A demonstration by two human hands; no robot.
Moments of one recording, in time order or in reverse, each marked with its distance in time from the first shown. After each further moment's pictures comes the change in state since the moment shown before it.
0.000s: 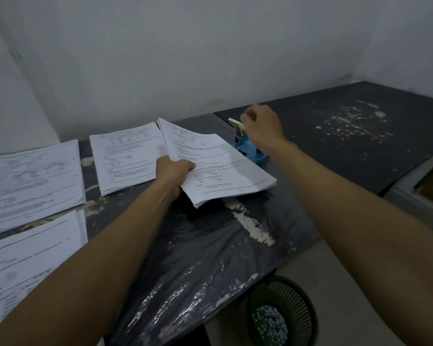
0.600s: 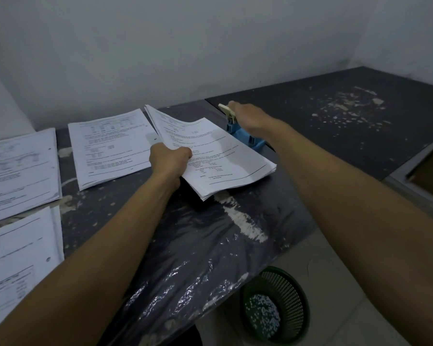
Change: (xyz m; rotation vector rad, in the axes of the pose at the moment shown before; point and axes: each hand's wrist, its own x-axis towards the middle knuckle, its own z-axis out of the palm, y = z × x) left_hand 0.004 -0.009 0.028 0.062 0.105 0.065; right_hand 0.018 0.008 0.008 -0.059 -0.420 0.121
